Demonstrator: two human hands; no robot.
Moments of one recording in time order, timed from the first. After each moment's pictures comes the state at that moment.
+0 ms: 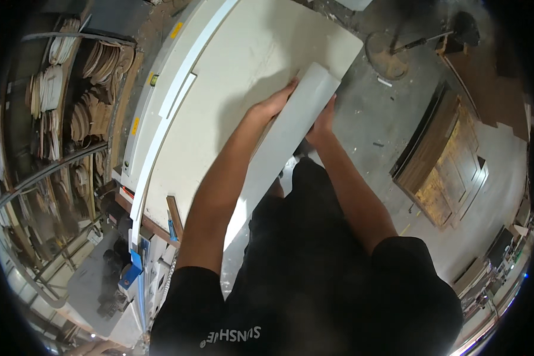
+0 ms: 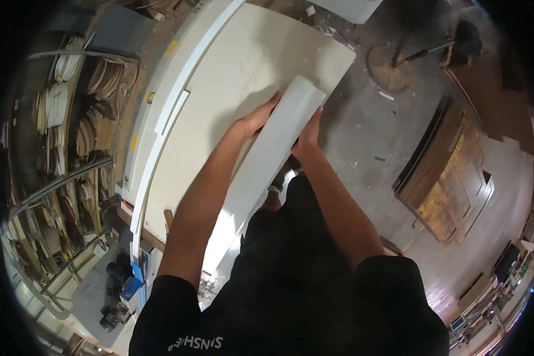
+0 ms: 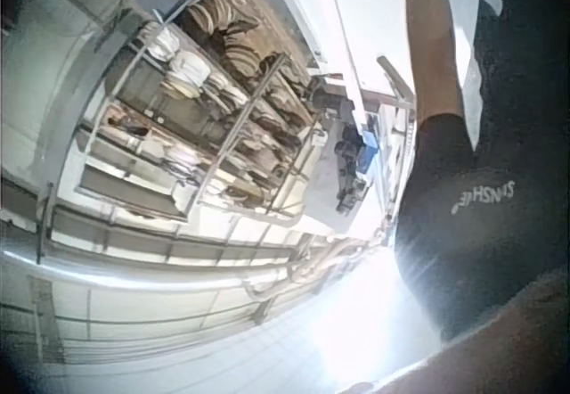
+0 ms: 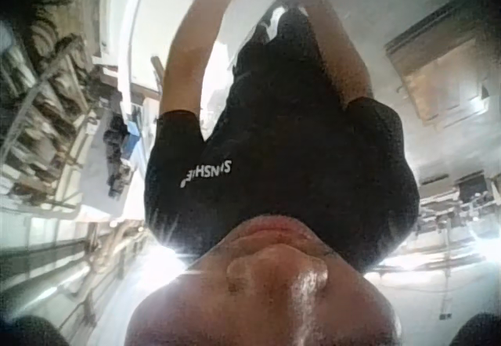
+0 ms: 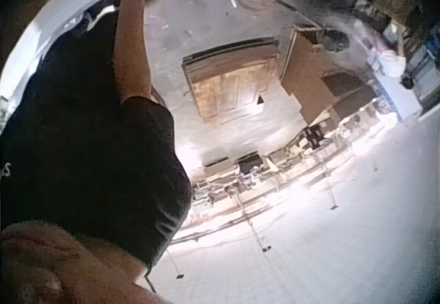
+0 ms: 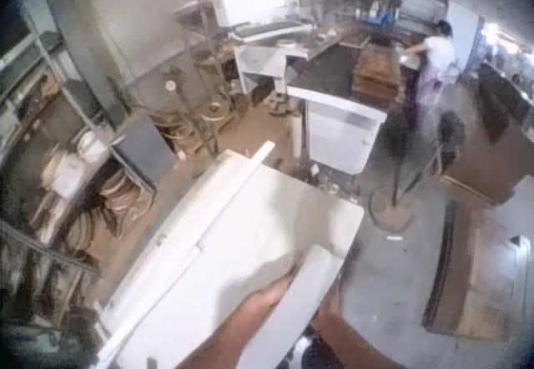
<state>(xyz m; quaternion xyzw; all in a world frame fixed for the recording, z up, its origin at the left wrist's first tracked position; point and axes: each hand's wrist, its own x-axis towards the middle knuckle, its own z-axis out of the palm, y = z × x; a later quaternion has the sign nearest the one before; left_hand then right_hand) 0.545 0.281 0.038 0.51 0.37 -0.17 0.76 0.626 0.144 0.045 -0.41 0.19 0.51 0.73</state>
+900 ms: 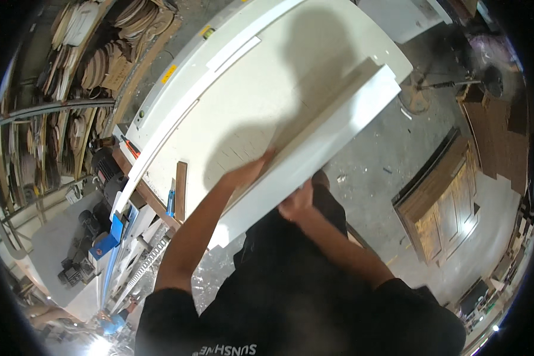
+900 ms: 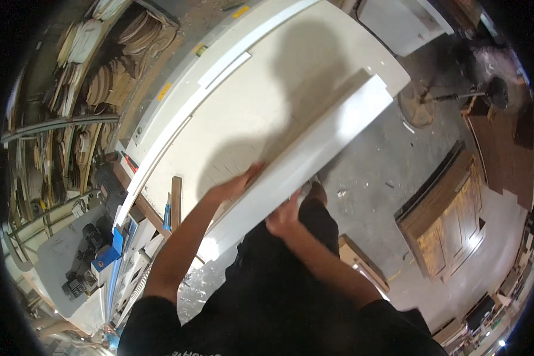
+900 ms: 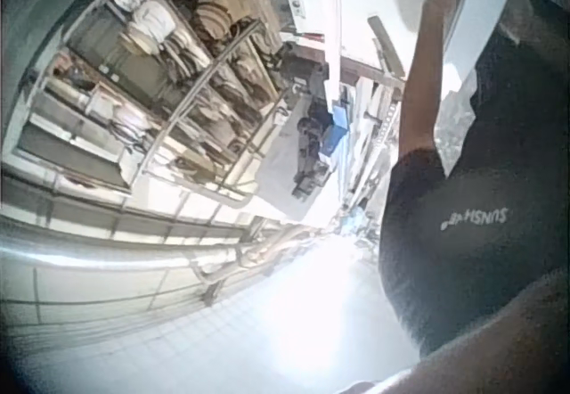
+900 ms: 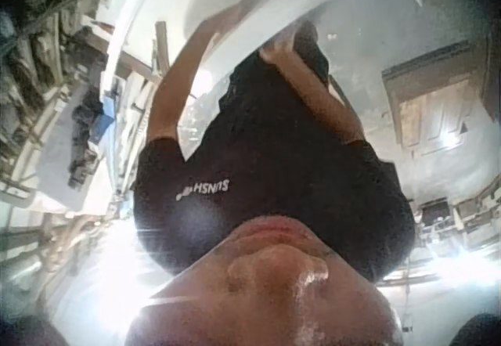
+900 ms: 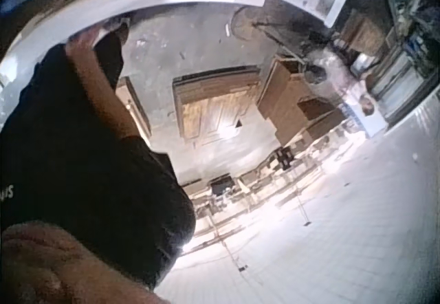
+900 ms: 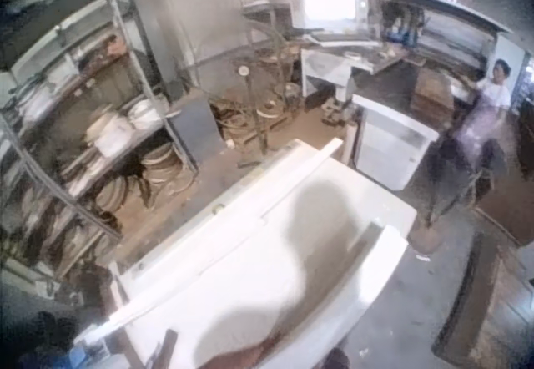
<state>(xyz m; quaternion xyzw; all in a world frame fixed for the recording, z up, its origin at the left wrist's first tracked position) 0.192 0.183 -0.010 0.59 0.40 -0.18 0.68 0.332 0.027 0.038 -0.32 0.27 0.64 0.64</state>
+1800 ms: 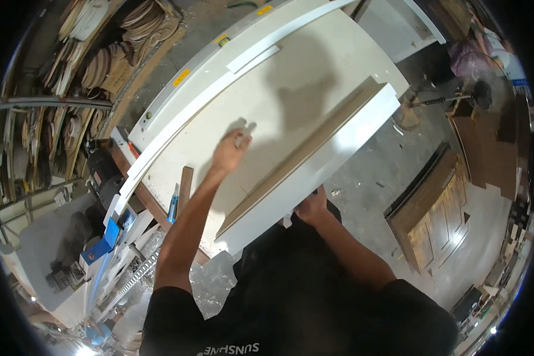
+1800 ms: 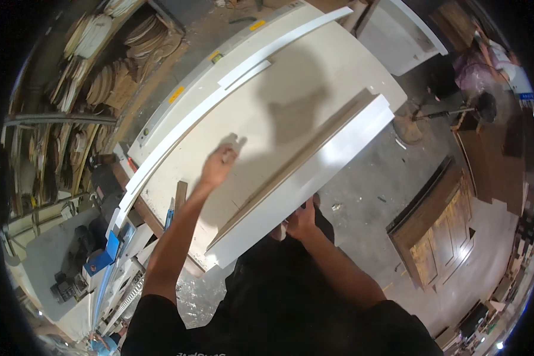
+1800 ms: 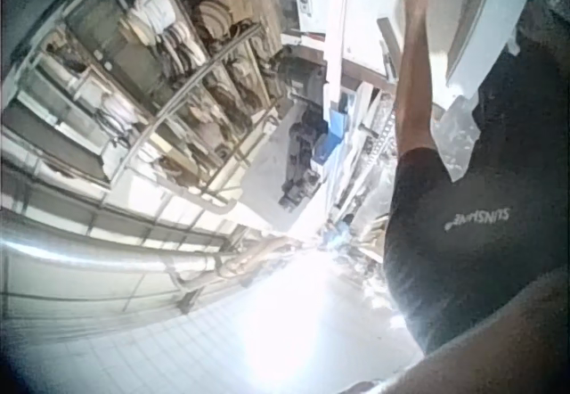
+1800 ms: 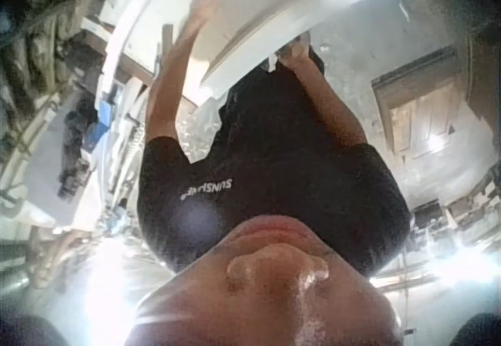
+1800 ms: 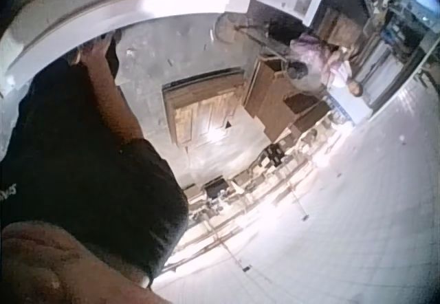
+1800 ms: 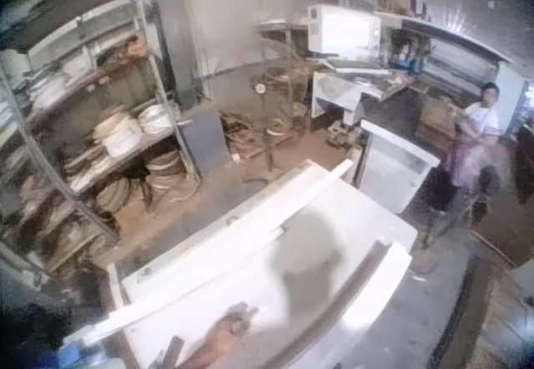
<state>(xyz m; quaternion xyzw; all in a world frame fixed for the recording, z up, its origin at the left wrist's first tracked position) 0.158 0.254 0.024 0.74 0.54 0.08 0.39 0.359 -0.010 0.005 -0.37 0.29 0.70 0.54</state>
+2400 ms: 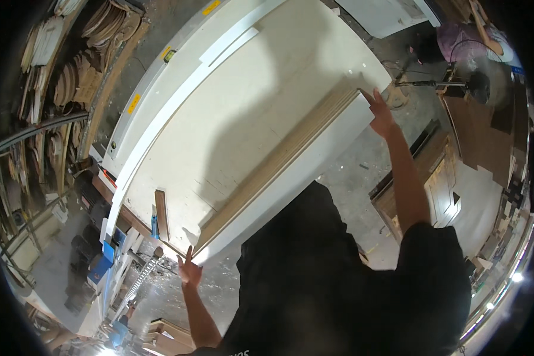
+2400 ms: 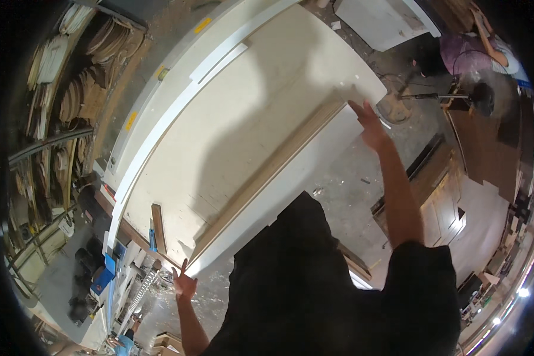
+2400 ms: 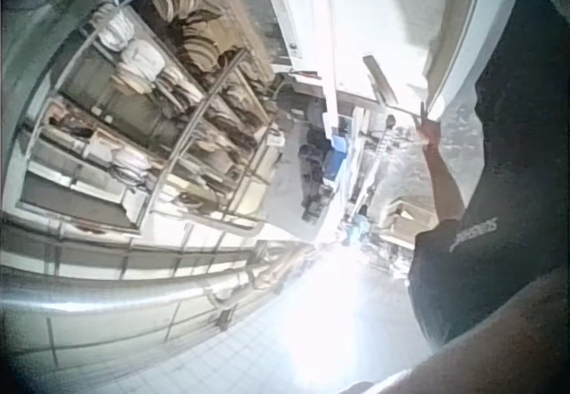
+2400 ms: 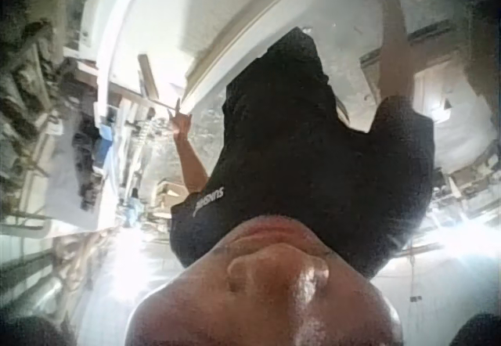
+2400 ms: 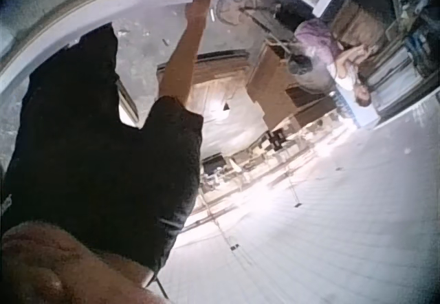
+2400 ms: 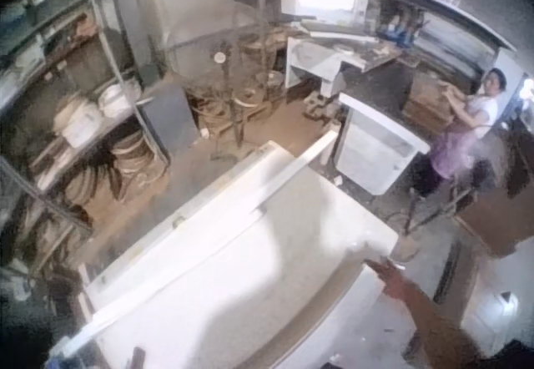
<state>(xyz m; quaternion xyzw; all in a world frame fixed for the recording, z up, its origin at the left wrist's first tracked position) -0.086 -0.055 0.054 0.25 0.67 0.12 0.69 0.826 0.143 -0.032 -0.68 -0.61 0.33 0.24</state>
